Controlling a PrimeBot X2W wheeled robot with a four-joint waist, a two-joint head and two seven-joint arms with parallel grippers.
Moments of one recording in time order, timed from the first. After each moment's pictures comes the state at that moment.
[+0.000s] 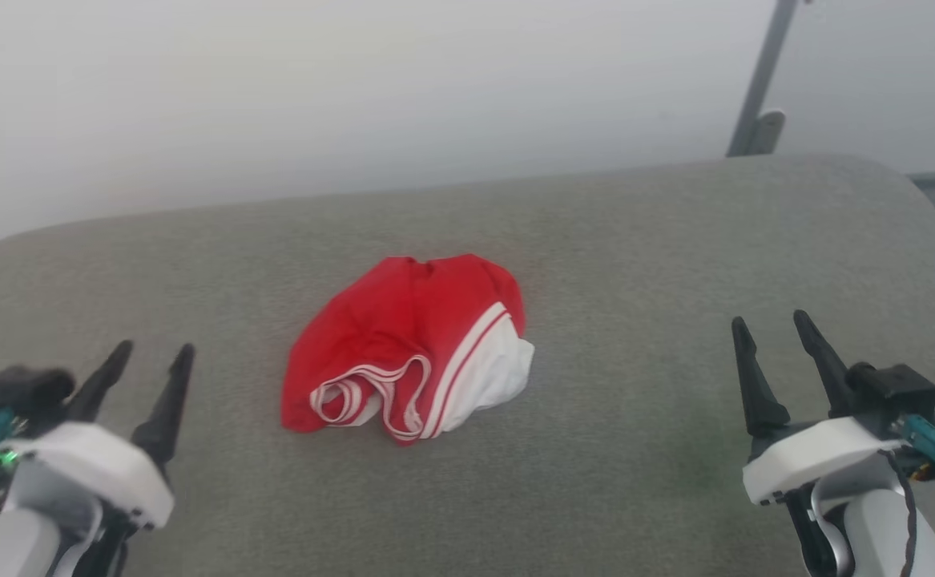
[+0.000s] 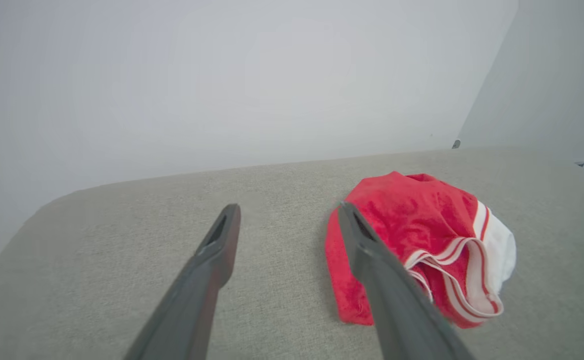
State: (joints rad) left arm -0.21 0.65 -0.35 0.21 -0.79 0.04 -0.12; right arm -0.20 -0.15 0.04 0.33 0.25 0.13 -0.26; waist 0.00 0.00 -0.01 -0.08
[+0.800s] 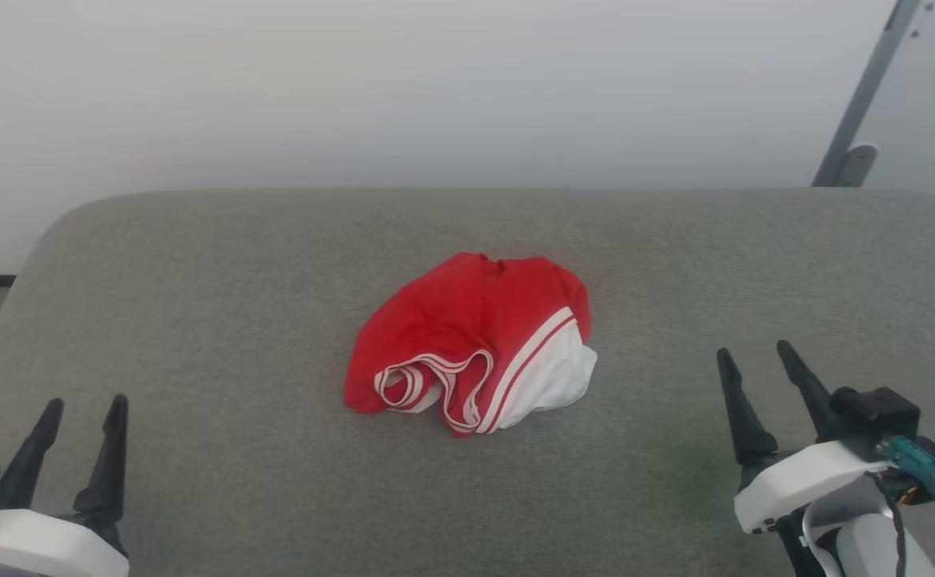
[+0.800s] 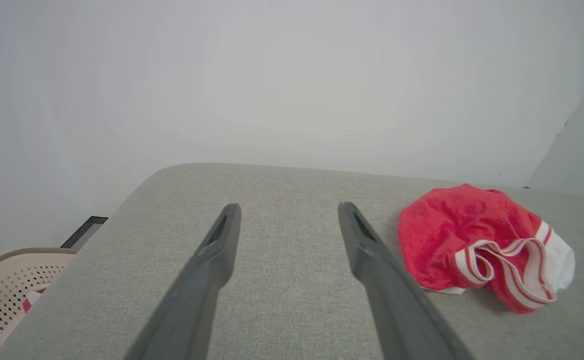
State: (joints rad) left arm 0.04 0.66 -0.18 0.09 -0.80 0.08 -0.26; right arm -0.15 -0.16 0.07 0.32 0.27 0.13 -0.24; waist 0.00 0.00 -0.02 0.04
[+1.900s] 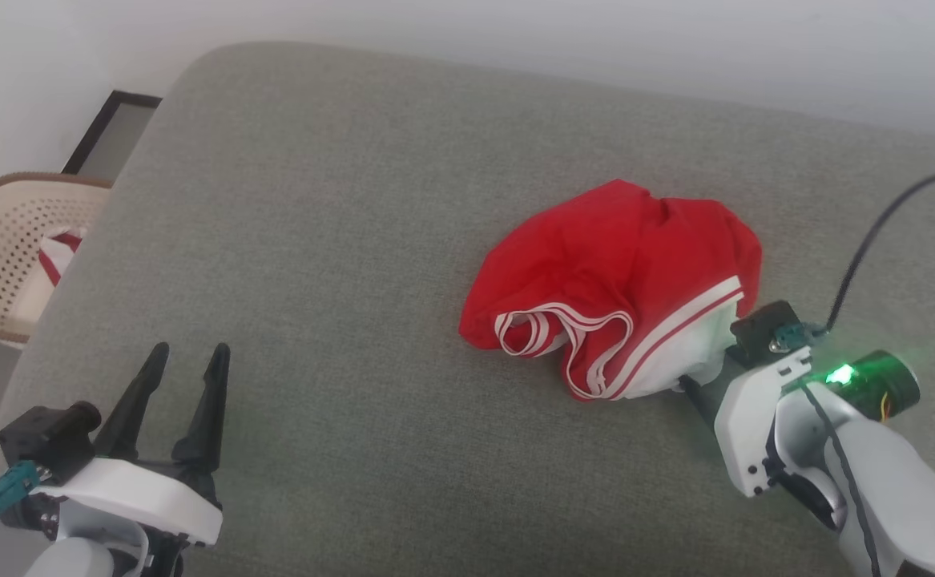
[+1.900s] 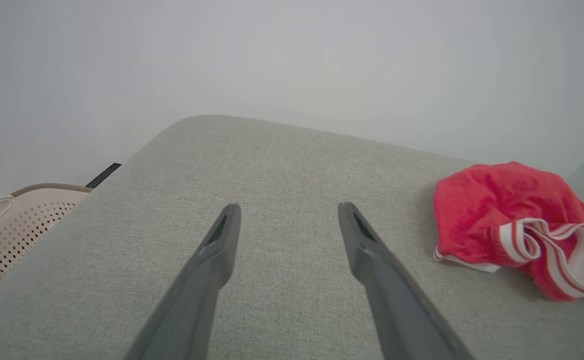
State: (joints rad) left arm -0.11 0.52 -0.28 0.11 -0.75 0.02 -0.26; right arm -0.42 -0.36 0.43 0.45 0.36 0.13 0.30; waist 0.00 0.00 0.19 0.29
